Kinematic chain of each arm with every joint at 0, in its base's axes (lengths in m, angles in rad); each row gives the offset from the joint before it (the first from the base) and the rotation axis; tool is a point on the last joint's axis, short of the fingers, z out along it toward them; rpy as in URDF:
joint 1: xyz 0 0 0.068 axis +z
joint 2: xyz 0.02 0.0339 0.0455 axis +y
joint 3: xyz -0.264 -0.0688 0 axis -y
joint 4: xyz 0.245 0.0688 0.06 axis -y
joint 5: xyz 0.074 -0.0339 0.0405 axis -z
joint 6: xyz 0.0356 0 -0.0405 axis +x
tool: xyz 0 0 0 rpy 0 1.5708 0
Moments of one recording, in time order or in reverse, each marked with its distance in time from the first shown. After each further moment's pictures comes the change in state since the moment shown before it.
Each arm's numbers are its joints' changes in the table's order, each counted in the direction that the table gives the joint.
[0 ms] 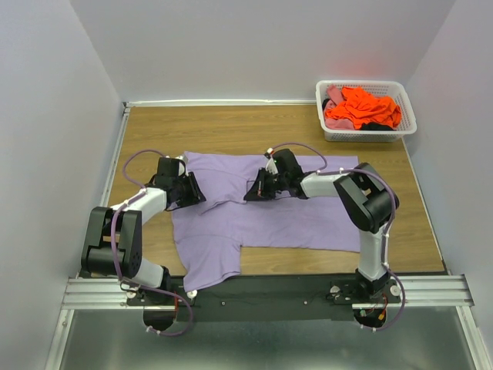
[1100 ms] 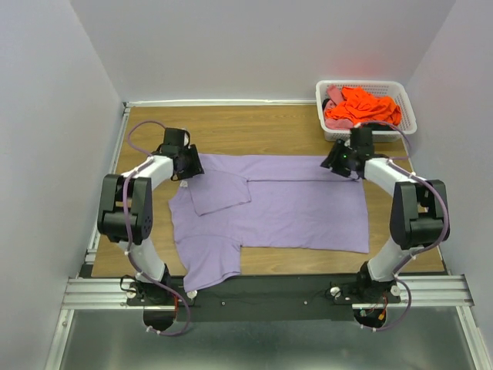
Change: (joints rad) left arm 0.000 0.257 0.397 -0.104 -0.151 0.034; right arm -0.502 -0.314 -0.023 -0.393 0.393 -0.312
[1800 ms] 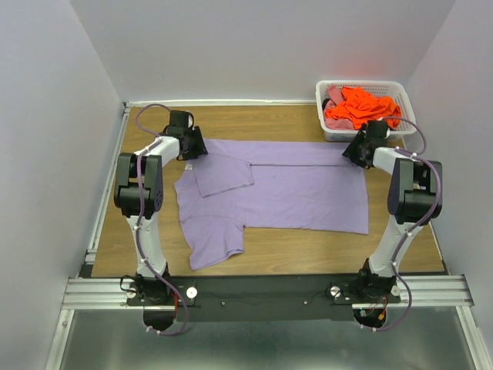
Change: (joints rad) left arm 0.021 0.332 0.354 0.004 0.012 -0.005; right arm -0.207 0.250 0.156 0.097 0.140 -0.012
